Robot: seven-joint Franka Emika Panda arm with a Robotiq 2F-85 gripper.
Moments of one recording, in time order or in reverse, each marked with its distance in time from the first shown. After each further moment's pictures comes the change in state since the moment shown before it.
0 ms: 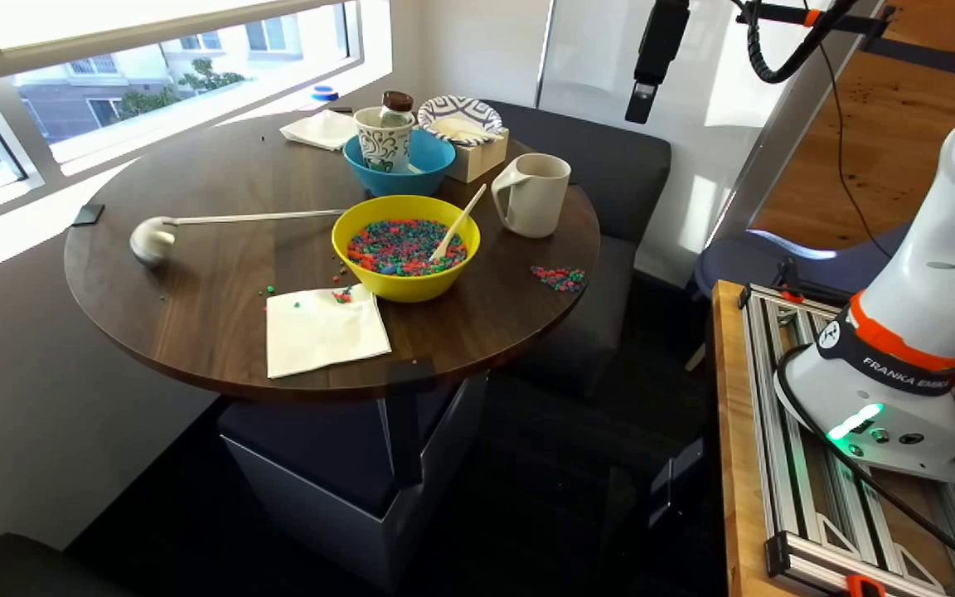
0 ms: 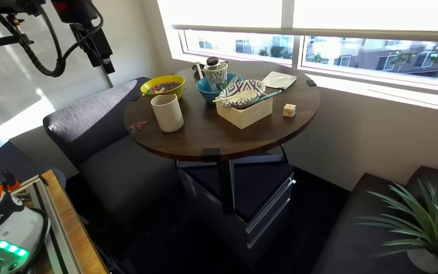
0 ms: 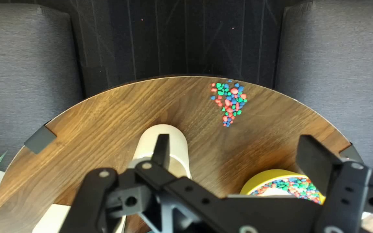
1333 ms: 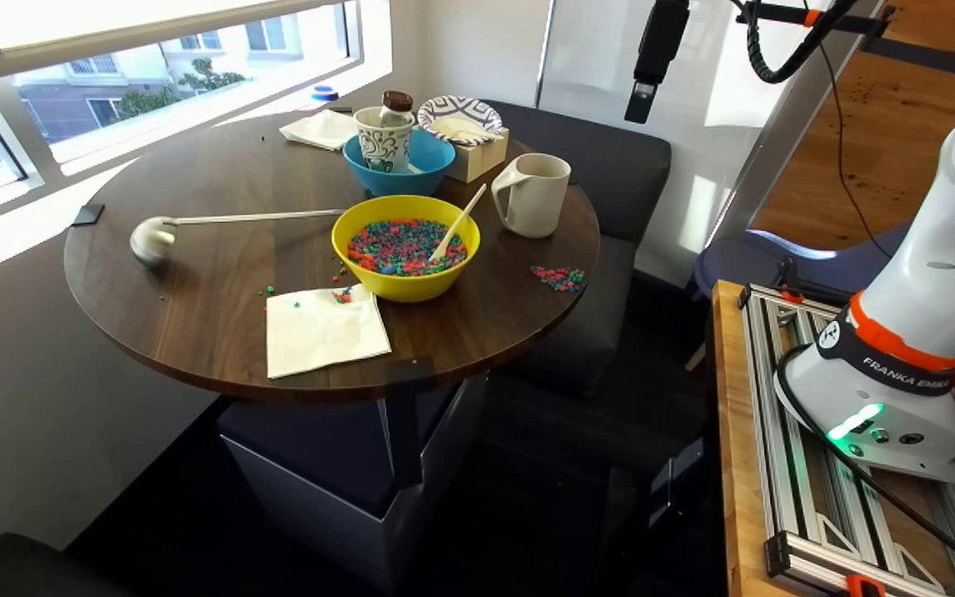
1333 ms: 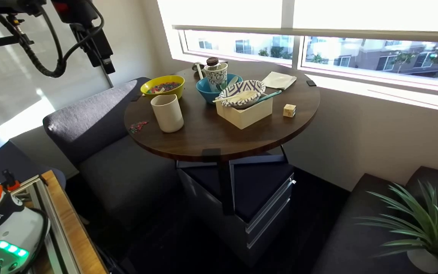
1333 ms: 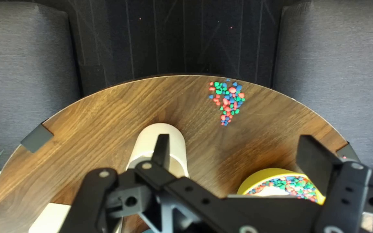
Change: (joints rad) arm 0.002 0.000 -0.004 0.000 0.009 0.005 -0.010
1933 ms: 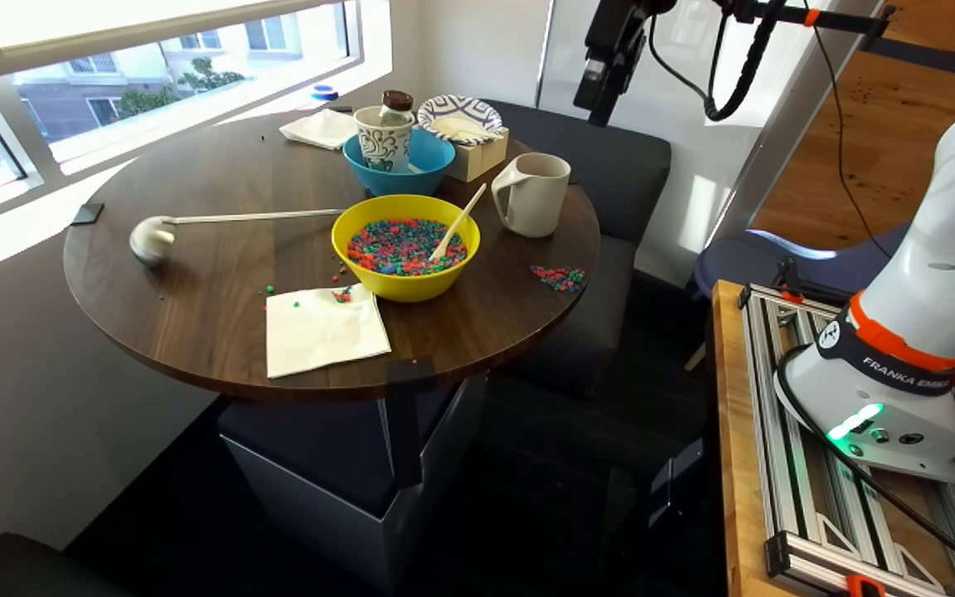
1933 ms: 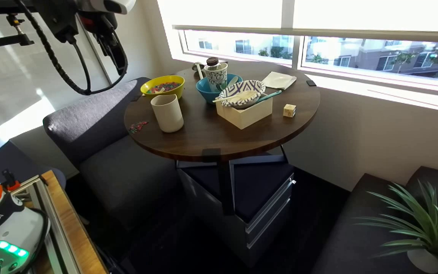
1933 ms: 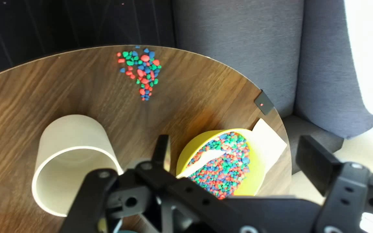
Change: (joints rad) arm 0.048 0.114 -0.151 0.012 0.391 0.107 -0.142
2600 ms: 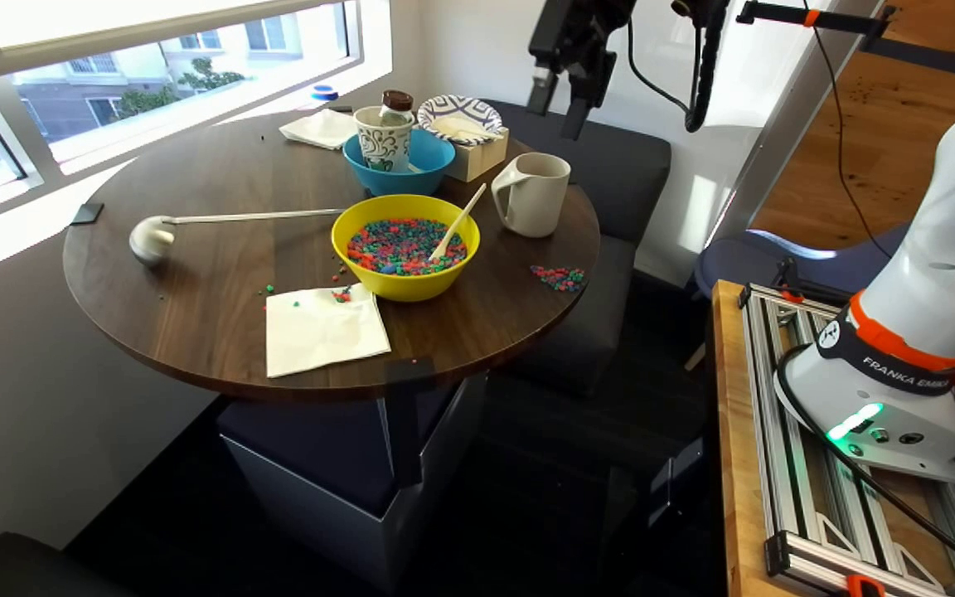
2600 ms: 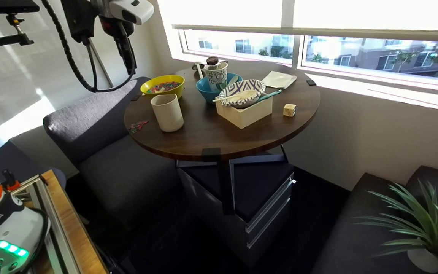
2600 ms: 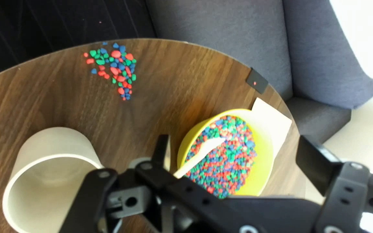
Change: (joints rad) arm -0.008 0.156 0.021 0.095 0.100 0.015 0.134
